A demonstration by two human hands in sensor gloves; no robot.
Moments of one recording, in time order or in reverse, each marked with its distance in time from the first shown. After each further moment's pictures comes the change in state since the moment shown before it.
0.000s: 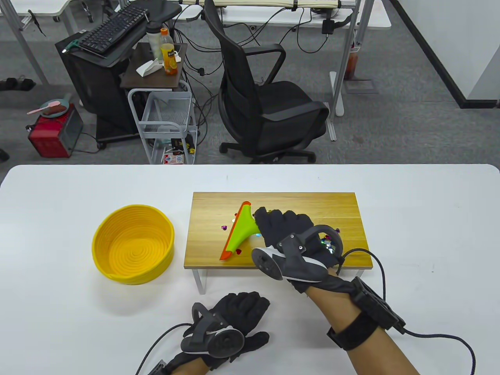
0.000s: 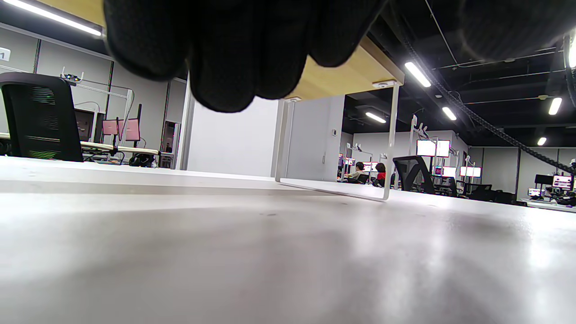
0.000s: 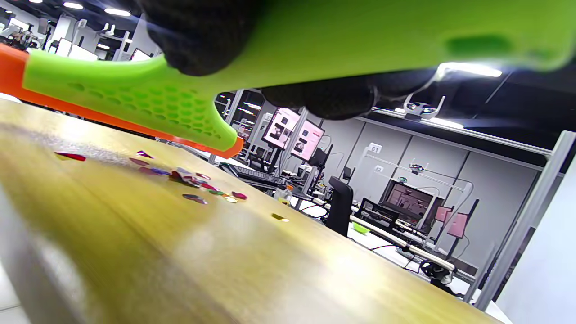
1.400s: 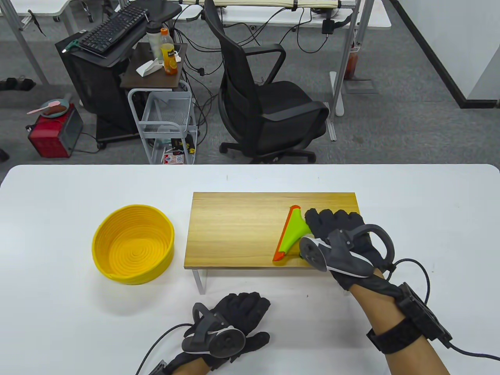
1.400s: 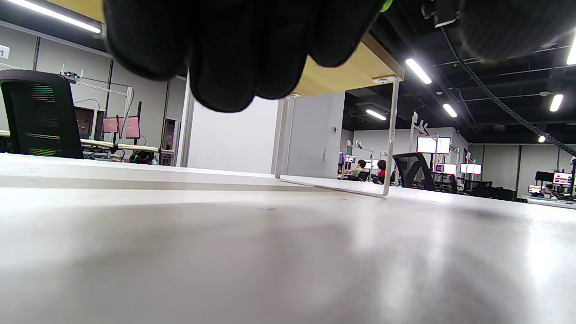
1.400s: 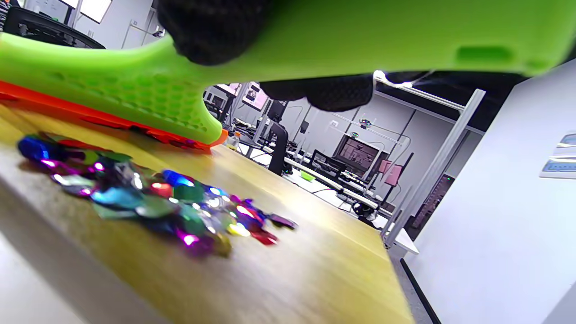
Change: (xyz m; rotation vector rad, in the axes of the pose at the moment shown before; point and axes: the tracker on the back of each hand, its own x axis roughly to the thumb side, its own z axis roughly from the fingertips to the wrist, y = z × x) left_hand 0.000 -0.001 -0.001 -0.011 0.001 -0.003; right_hand -0.090 0.020 0.057 0.173 0.174 0.075
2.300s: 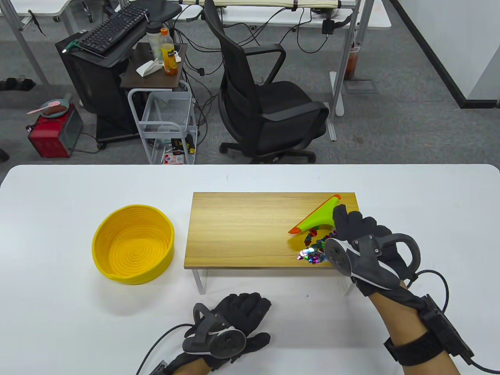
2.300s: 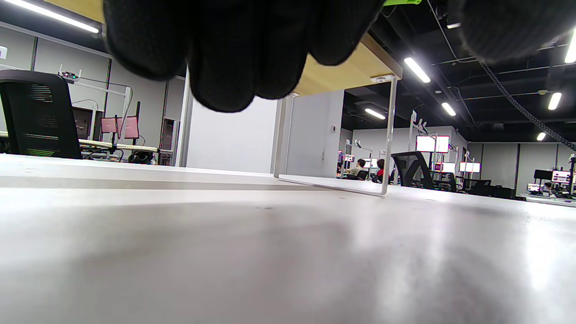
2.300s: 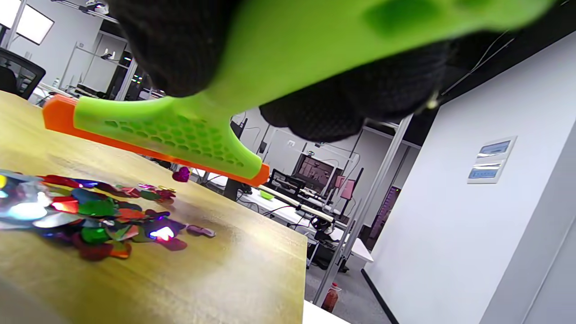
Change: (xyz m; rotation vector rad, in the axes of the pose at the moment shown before) left_hand 0.002 -0.001 -0.001 -0.002 -0.004 -0.004; right_hand -0.024 -0.002 0.017 -0.105 0.163 -0.008
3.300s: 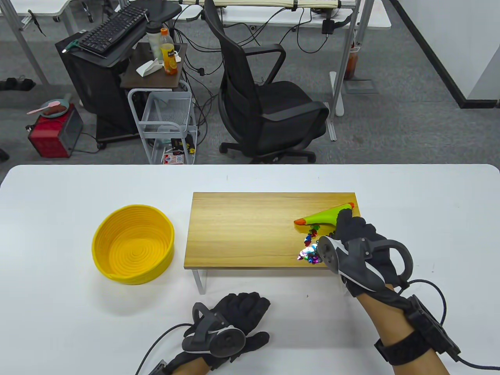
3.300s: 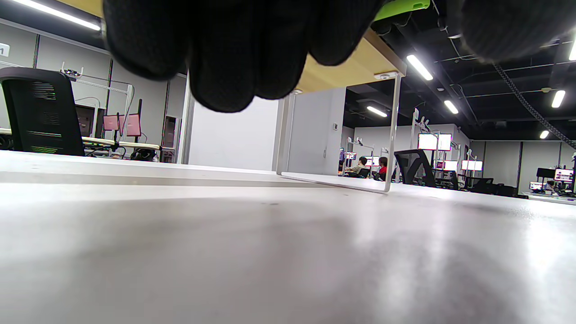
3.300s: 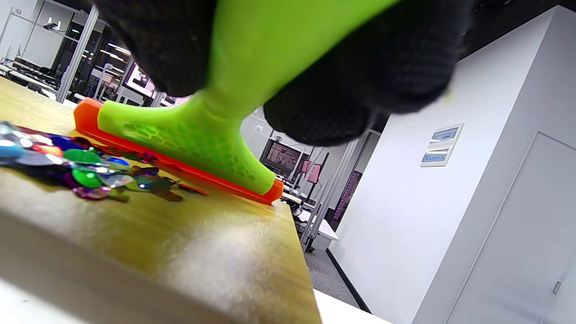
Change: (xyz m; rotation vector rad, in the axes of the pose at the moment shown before) left_hand -0.003 0.000 0.000 -0.009 0.006 0.000; right_hand 0.008 0.015 0.005 0.055 0.115 0.035
